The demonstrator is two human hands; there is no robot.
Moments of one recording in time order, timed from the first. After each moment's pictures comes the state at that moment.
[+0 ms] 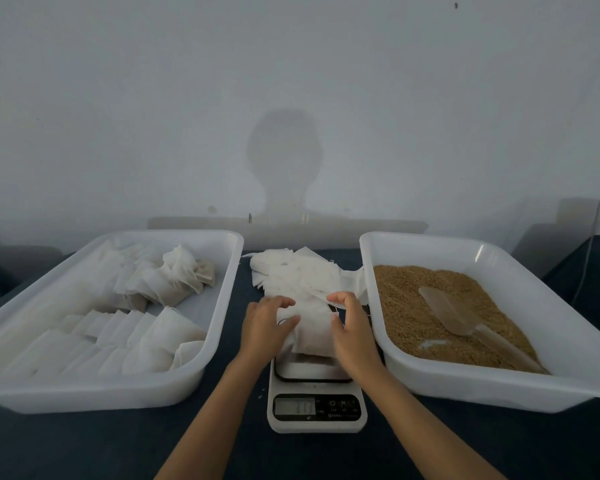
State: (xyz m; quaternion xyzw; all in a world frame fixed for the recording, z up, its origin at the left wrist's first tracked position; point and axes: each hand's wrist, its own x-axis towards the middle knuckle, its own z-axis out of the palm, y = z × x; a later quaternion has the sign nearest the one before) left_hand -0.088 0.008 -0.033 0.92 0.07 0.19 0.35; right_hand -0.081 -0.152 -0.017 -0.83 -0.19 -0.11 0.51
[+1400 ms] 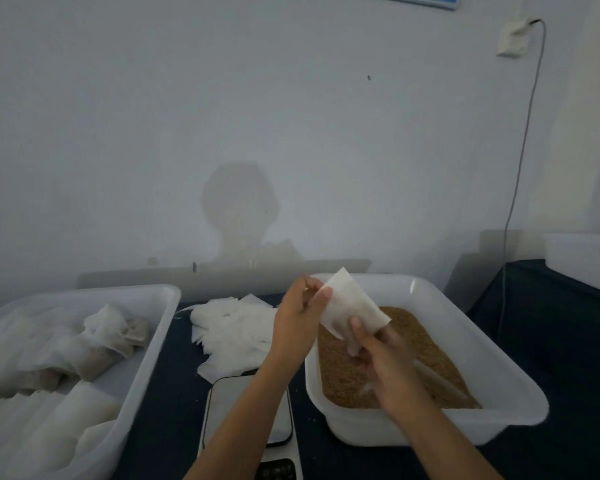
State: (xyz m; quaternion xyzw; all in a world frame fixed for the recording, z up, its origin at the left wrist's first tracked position) left_hand -0.058 -0.128 0.075 0.73 -0.09 0.23 0.63; right_hand -0.078 -0.265 0.050 -0.58 -0.06 -0.02 0.81
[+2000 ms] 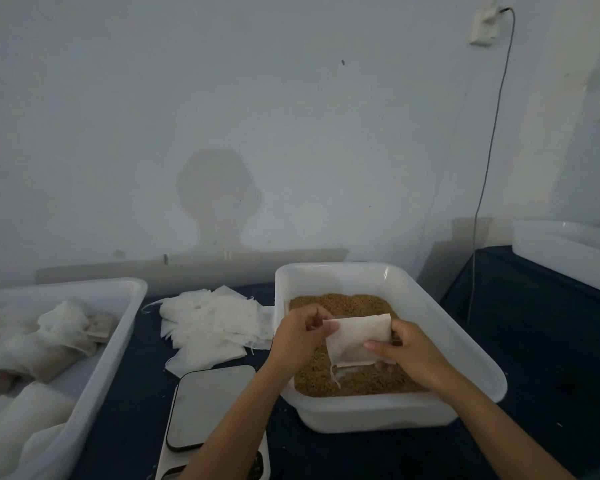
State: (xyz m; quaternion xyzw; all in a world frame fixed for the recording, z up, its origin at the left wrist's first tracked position) left_hand -0.038 -0.165 0.031 0.81 -0.13 0.09 0.56; right_hand -0.056 -0.367 0.039 -0.84 -0.10 0.00 0.52
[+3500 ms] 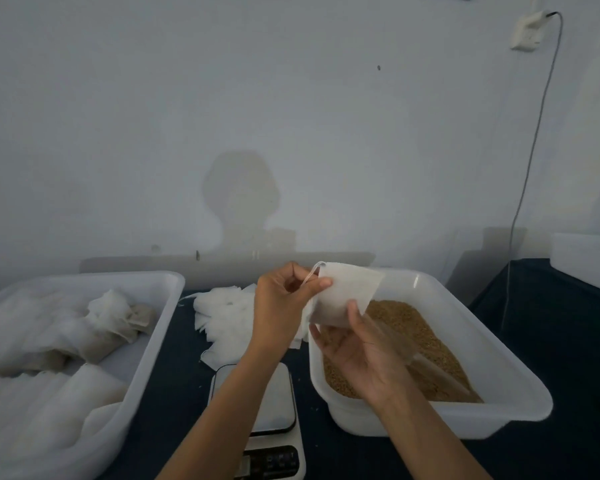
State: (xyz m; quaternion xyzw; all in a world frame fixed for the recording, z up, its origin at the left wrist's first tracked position) left_hand -0.080 -0.109 0.094 0.68 -0.12 0.29 0.66; right_hand -0.082 -0.242 0.056 -0.31 -0.12 0.14 0.93
